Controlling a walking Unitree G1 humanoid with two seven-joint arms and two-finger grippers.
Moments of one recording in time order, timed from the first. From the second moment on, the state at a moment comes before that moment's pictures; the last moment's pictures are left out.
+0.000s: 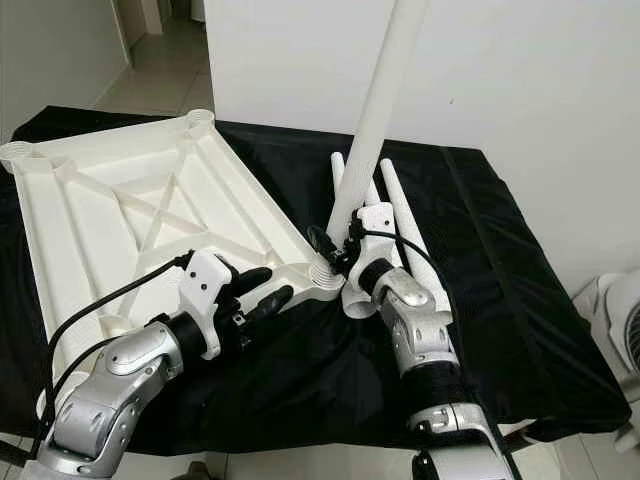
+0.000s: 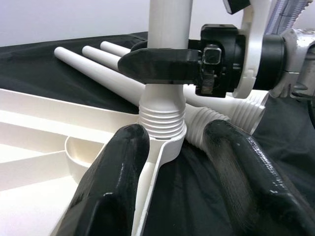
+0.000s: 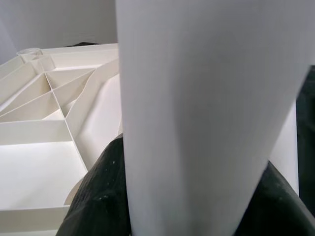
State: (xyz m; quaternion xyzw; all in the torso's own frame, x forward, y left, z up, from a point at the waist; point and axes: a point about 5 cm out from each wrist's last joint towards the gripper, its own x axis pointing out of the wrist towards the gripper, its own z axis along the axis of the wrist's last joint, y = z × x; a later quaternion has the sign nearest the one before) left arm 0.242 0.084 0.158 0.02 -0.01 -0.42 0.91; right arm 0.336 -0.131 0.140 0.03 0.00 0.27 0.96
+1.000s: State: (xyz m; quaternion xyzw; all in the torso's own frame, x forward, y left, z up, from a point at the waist) left arm 0.242 0.082 0.159 0.02 -0.01 -0.42 0.91; right arm 0.298 -0.122 0.132 -0.03 -0.06 0.28 0.96
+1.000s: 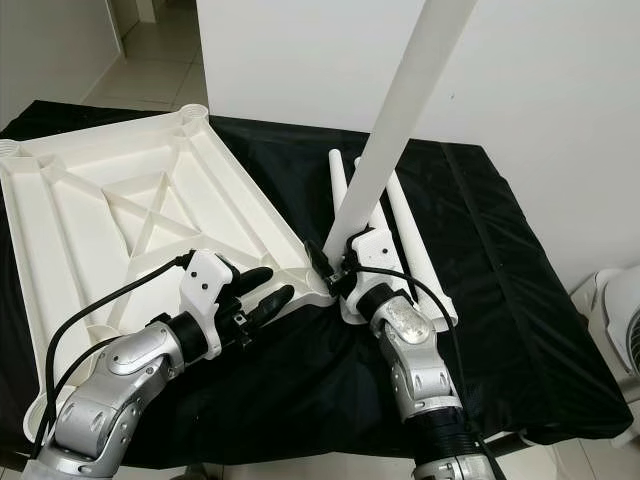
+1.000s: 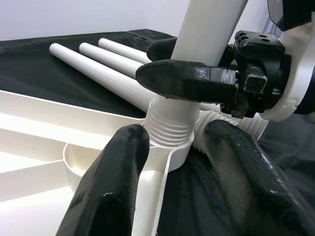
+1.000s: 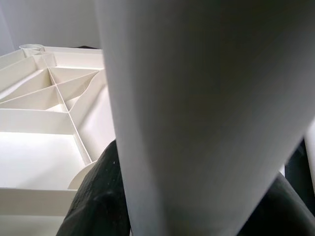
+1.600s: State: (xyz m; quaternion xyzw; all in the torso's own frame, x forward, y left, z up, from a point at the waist) left arm 0.242 0.082 0.159 0.02 -0.01 -0.42 0.91; right arm 0.306 -0.123 0.128 -0.04 -0.04 0.28 0.96
